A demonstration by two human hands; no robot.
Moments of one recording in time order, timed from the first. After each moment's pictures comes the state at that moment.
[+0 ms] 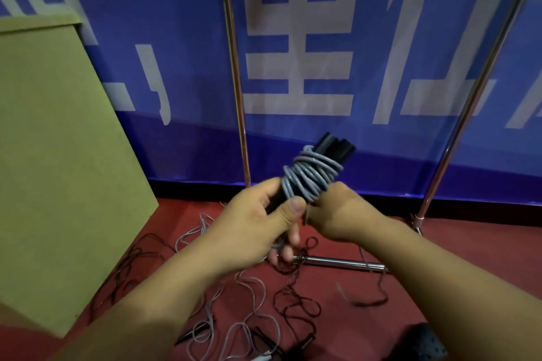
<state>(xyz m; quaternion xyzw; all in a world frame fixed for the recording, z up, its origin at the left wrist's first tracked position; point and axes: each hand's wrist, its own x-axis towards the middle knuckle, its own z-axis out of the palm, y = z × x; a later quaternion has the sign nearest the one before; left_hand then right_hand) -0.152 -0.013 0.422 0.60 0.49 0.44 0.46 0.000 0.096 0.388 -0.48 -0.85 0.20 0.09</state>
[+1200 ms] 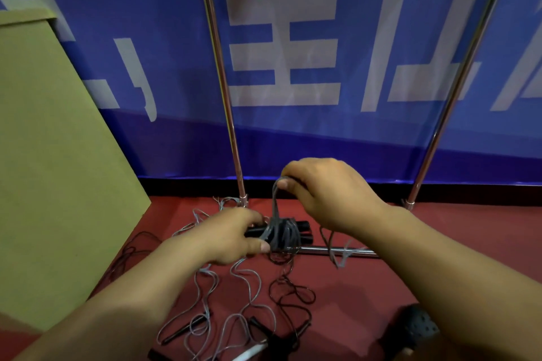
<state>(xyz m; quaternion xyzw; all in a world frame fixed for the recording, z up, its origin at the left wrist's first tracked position) -0.186 0.026 0.369 0.72 0.66 0.03 0.23 0.011 0.076 0.415 -0.37 -0.90 0.06 0.21</state>
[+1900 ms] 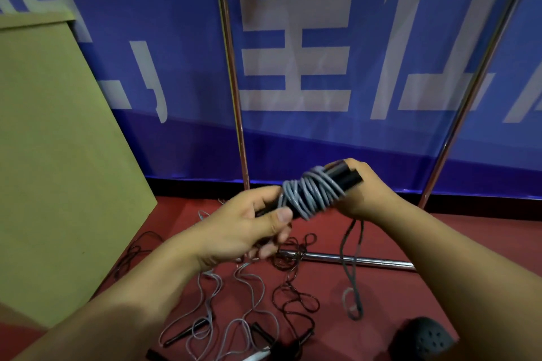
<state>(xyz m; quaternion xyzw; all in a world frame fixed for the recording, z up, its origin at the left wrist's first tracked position) -0.173 0.001 0.405 0.64 0.44 0.35 0.53 0.023 0.116 0.403 -0.49 -0.83 0.20 0.17</state>
